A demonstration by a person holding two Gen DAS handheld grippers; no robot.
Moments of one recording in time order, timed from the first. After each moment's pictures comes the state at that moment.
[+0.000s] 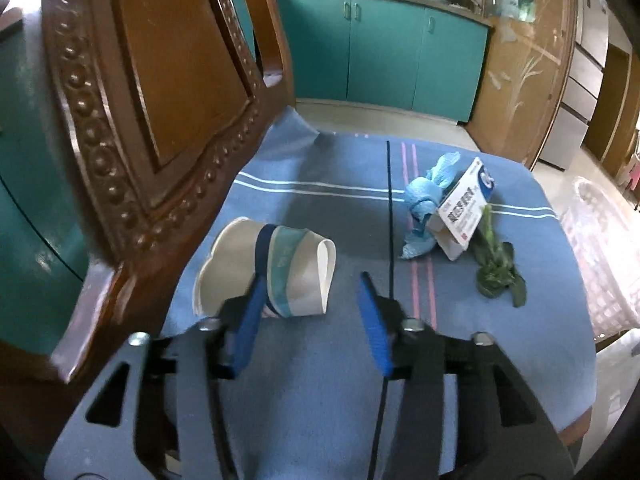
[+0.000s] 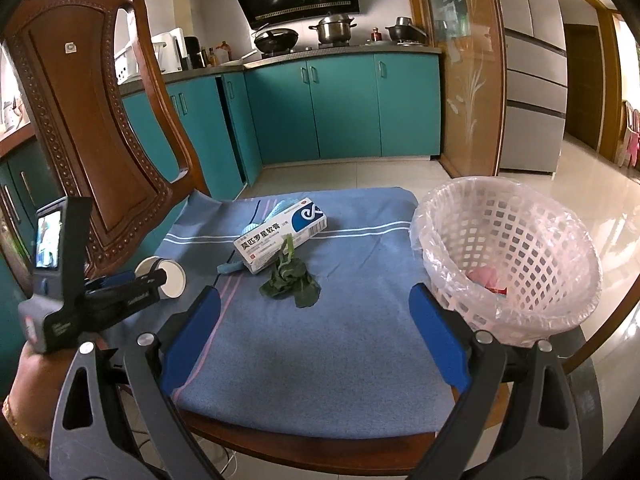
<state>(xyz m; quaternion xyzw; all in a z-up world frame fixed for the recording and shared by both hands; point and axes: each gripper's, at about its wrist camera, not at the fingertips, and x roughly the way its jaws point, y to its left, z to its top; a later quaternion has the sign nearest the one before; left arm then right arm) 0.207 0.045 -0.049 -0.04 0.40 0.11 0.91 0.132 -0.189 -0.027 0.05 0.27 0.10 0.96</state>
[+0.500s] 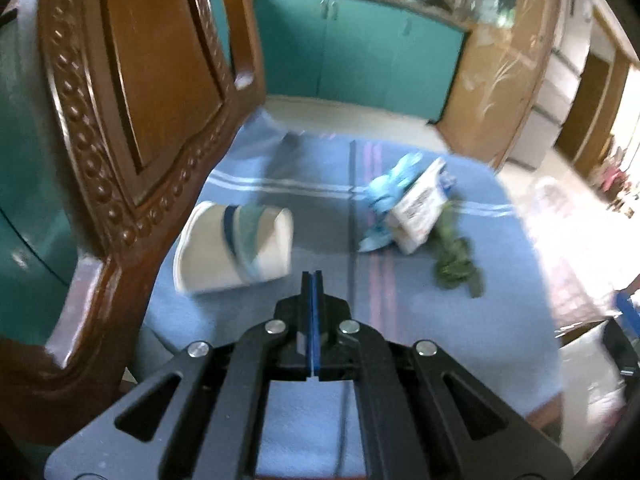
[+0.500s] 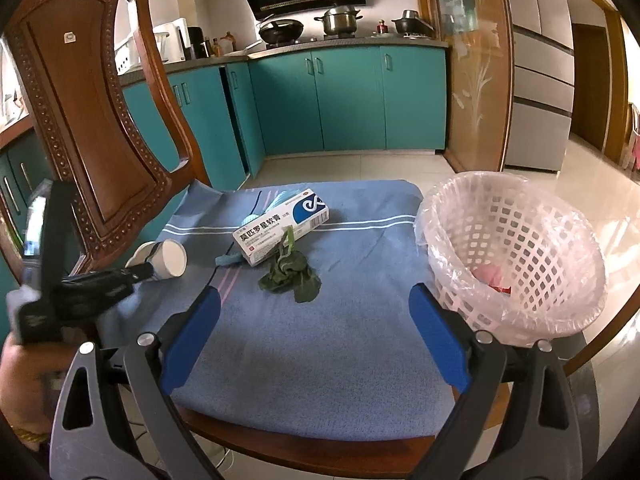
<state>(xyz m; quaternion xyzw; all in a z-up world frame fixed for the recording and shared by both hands) 0.184 0.041 -0.027 -0.07 0.39 0.03 0.92 0.140 -0.186 -0.031 0.04 0.28 0.11 0.95</state>
